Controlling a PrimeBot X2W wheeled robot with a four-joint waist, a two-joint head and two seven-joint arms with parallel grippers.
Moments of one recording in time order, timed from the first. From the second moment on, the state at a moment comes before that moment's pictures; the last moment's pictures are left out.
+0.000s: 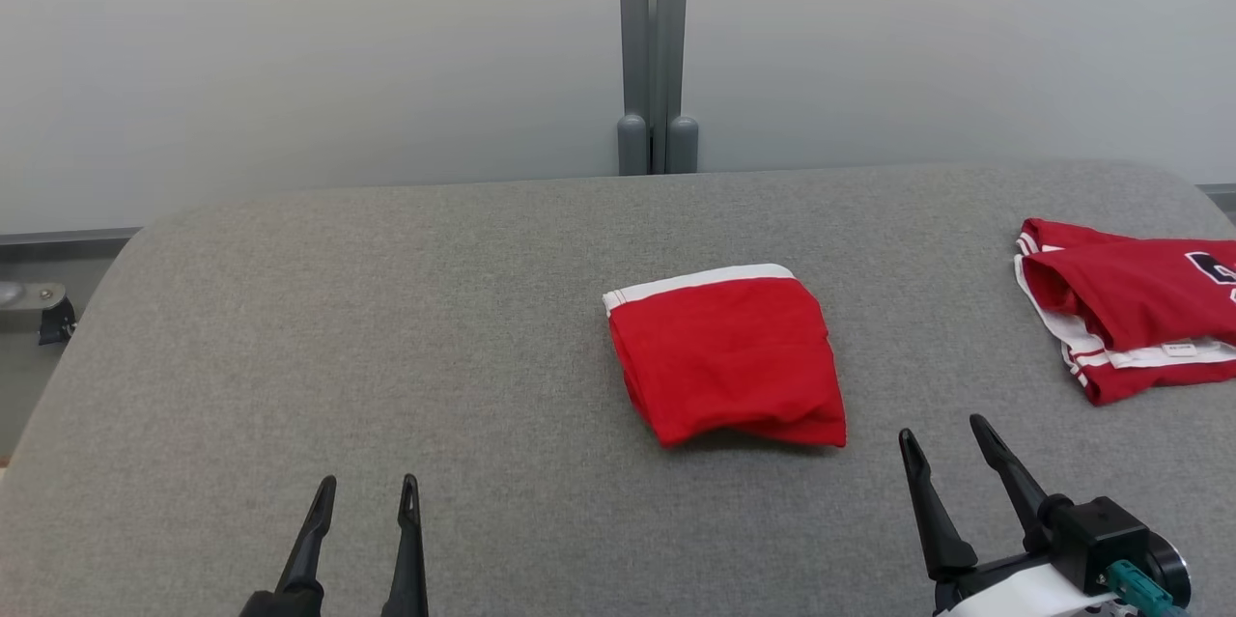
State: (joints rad) left arm 0.20 0.05 -0.12 0.05 -0.13 -0.01 -0.26; right arm 0.13 -0.12 0.11 0.10 0.17 0.13 -0.26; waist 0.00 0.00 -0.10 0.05
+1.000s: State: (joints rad) left arm 0.11 0.05 -0.20 0.01 -0.14 -0.01 -0.26; right arm -0.11 -0.33 0.25 0.27 0.54 0.13 -0.26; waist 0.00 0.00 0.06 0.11
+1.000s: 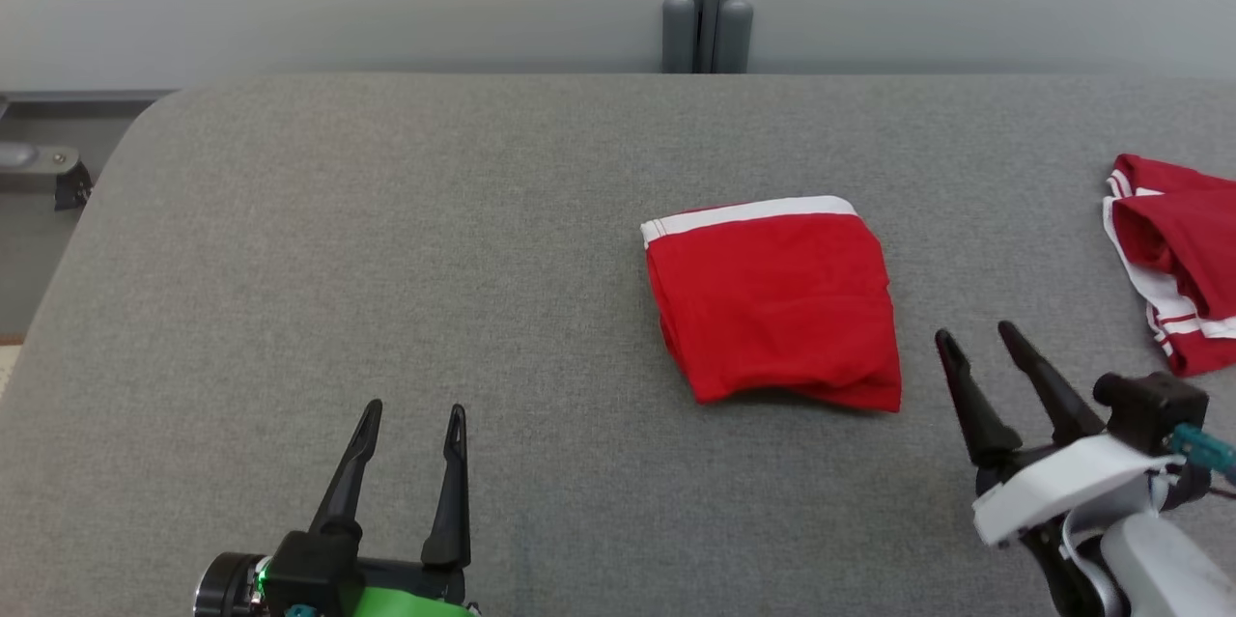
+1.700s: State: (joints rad) left arm -0.02 0.05 -0.26 0.00 -0.17 -0.02 -0.26; right arm -0.41 -0.55 0.46 0.42 1.19 0.13 0.01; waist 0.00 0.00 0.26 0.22
